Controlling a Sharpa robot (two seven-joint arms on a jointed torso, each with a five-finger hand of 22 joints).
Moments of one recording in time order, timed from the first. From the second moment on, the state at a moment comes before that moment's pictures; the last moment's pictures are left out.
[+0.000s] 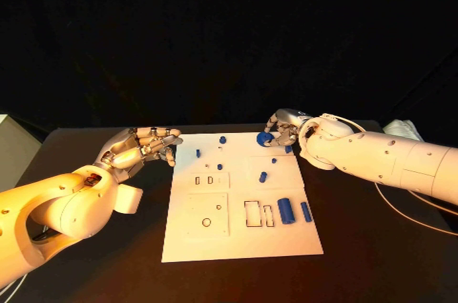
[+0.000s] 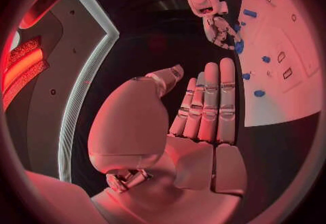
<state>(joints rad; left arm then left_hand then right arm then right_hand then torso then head) 1.22 -0.97 -0.02 1.70 -0.10 -0.26 0.37 1.34 -0.19 0.58 0.09 0.06 0.87 0.21 0.23 0.22 1.11 0.14 0.07 0.08 1.06 0.07 0.74 0.63 0.17 0.98 0.16 0.83 0.51 1.32 -0.72 -0.13 1.15 -1.34 -0.34 -0.14 1.44 -0.18 0.09 0.29 0.29 0.89 0.16 0.19 0.38 1.46 0.08 1.43 1.31 1.47 0.00 1.55 1.31 0.01 1.46 0.10 1.57 1.31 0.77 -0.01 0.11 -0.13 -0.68</state>
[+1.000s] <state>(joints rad) 1.22 -0.97 -0.02 1.70 -0.11 -0.26 0.37 1.34 -0.19 0.58 0.09 0.06 0.87 0.21 0.23 0.22 1.11 0.14 0.07 0.08 1.06 0.07 0.74 0.63 0.17 0.98 0.16 0.83 0.51 1.33 -0.71 -0.12 1.13 -1.34 -0.36 -0.15 1.44 -0.19 0.09 0.29 0.29 0.89 0.16 0.18 0.38 1.46 0.08 1.43 1.31 1.47 0.00 1.55 1.31 0.01 1.46 0.10 1.57 1.31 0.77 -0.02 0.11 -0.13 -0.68</state>
